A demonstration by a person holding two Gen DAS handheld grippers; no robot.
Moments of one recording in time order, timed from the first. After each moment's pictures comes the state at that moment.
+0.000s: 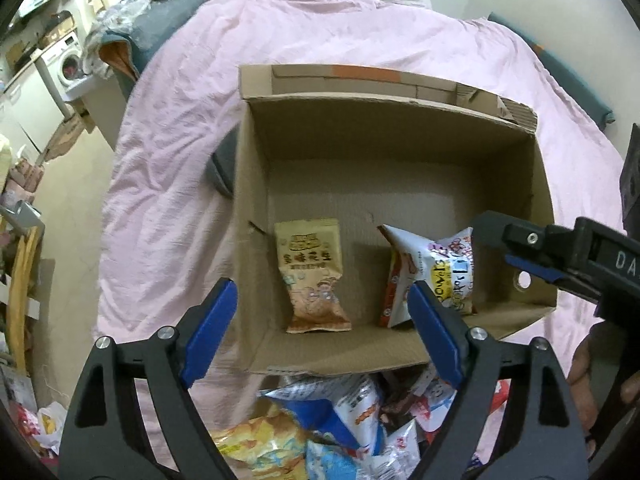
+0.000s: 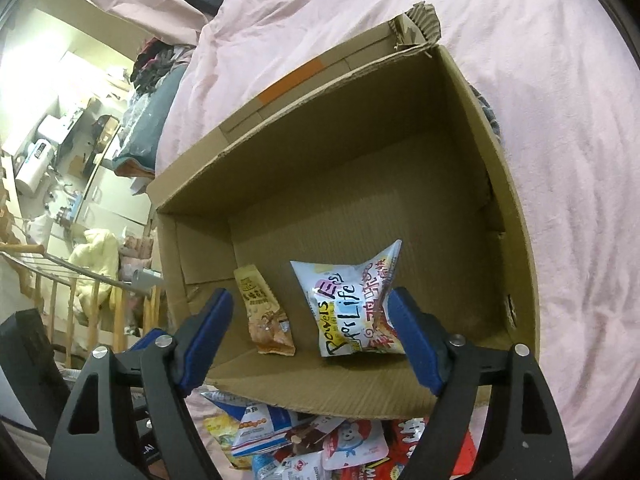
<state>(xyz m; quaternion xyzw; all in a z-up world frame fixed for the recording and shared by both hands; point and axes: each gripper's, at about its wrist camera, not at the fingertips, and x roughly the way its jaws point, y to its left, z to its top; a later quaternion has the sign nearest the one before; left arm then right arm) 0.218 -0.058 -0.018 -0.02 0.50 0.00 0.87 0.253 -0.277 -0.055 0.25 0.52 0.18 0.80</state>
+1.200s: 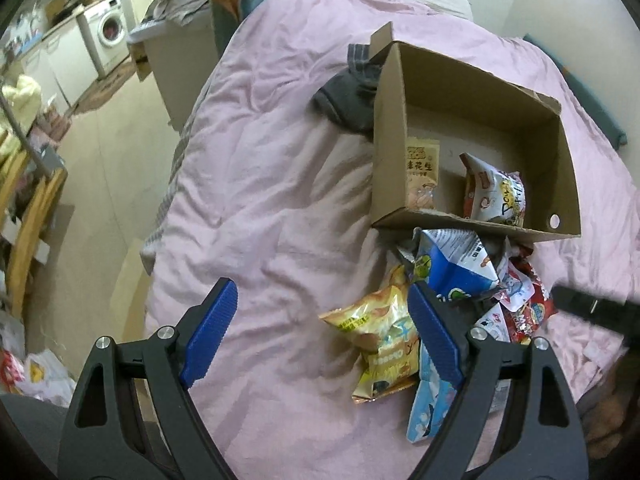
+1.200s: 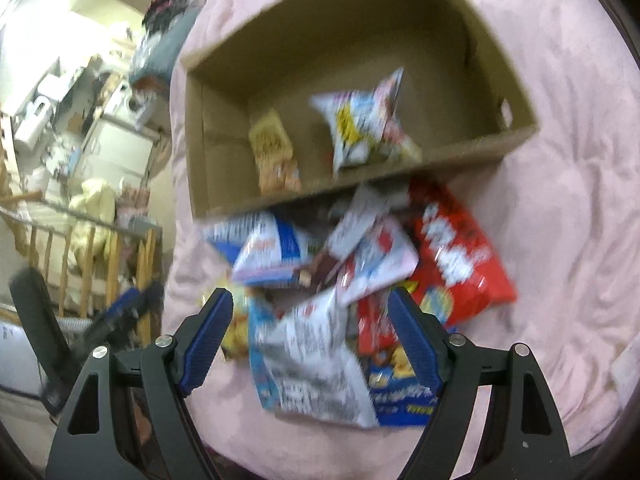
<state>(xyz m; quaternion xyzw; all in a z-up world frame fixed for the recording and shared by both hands) 0.100 0.042 -0.038 -0.08 0.51 0.04 0.86 0.130 -0.240 -0.073 0.21 0.58 0.20 0.76</state>
